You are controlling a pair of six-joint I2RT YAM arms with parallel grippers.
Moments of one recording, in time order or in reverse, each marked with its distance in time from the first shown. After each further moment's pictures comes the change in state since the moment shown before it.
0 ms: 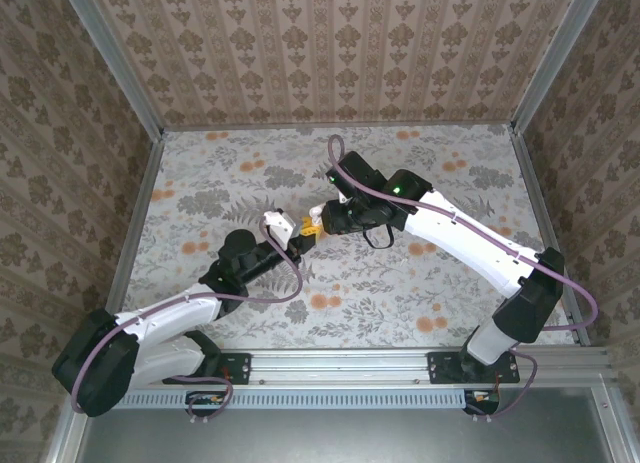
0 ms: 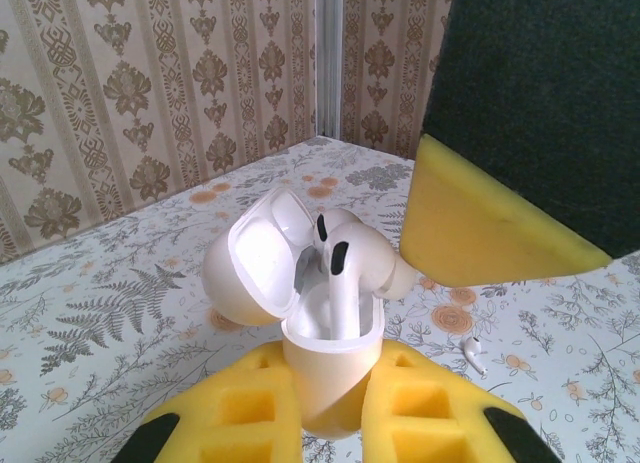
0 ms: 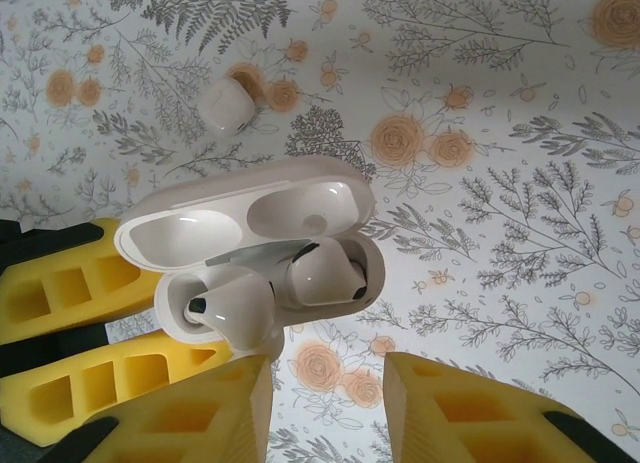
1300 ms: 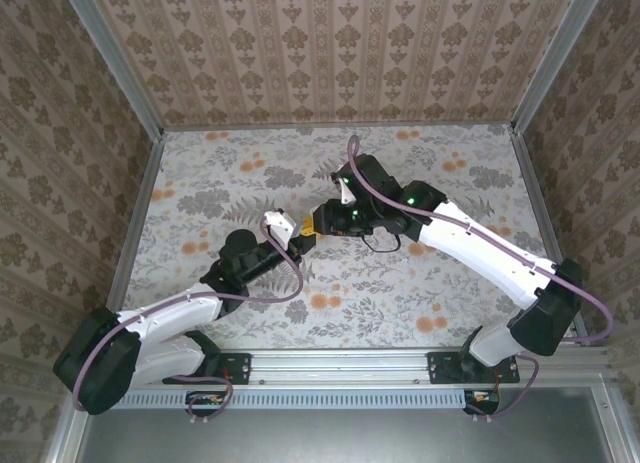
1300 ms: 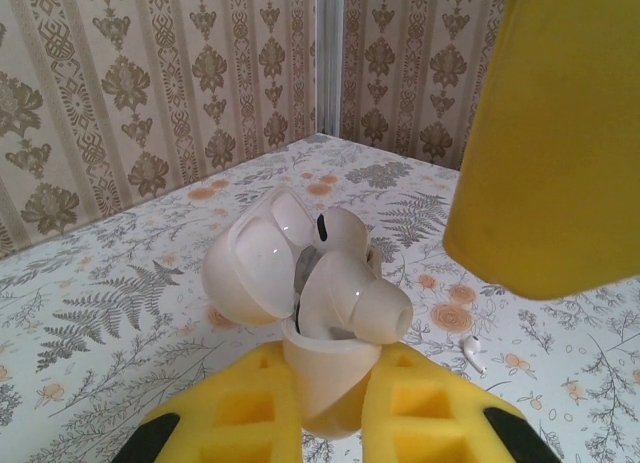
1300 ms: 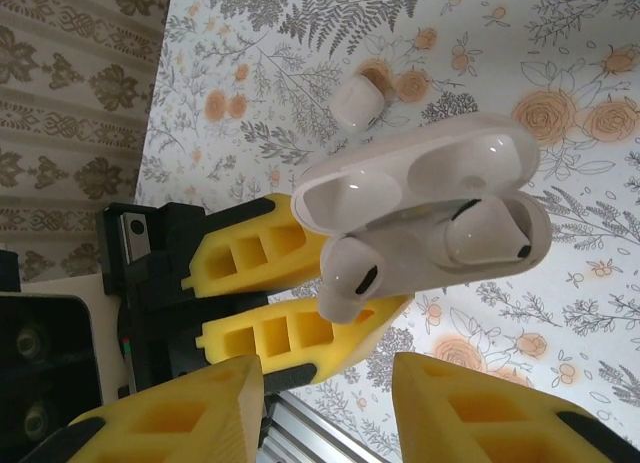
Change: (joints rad) left arm 0.000 0.013 -0.002 0.010 0.000 -0.007; right arm -0.019 -0.100 -0.145 0.220 -0.230 0.161
